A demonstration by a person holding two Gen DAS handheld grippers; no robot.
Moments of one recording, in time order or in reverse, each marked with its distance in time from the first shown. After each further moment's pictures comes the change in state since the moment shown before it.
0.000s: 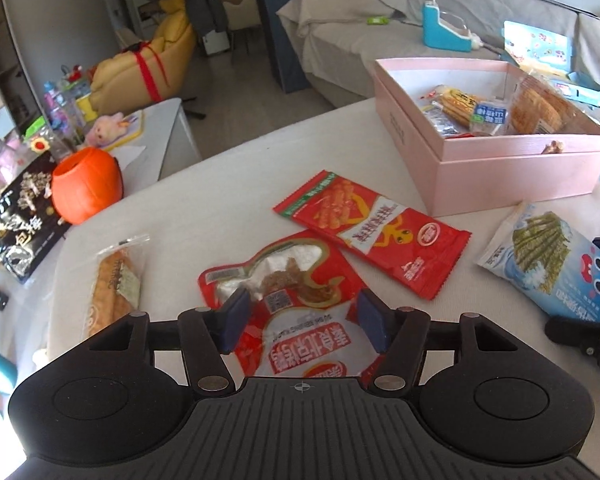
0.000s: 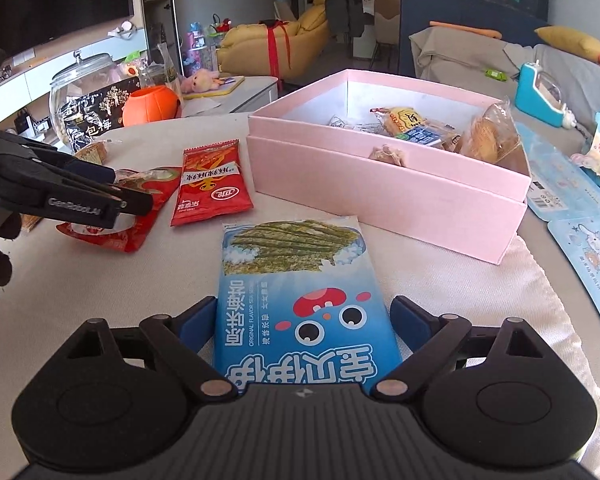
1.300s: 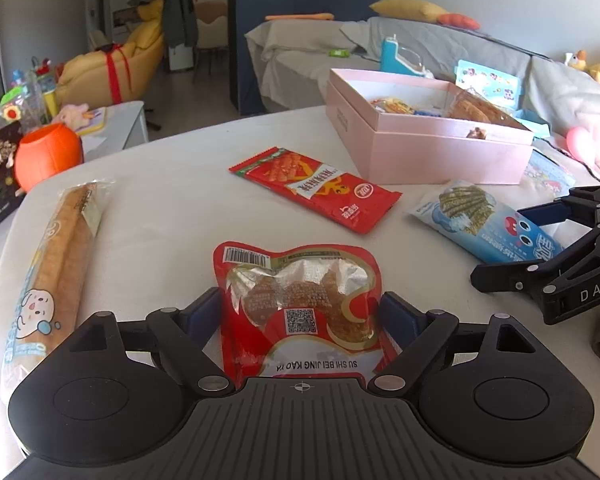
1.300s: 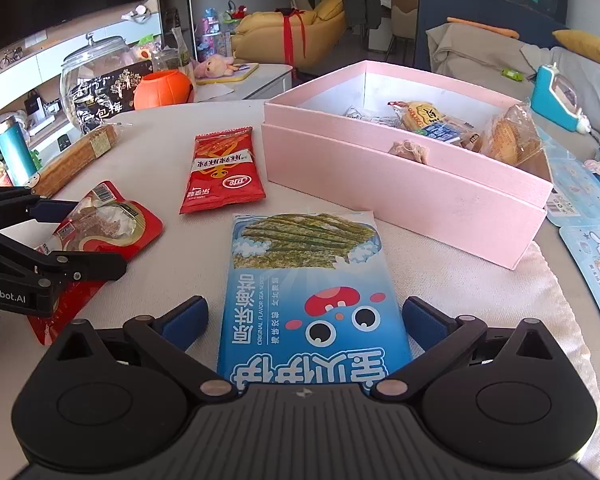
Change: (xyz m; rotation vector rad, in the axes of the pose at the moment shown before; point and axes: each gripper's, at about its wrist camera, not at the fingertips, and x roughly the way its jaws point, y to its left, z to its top) left arm -0.023 0.000 -0.064 -0.078 -0.115 -0.212; right arm 0.007 0.005 0.003 -0.044 0.038 0.028
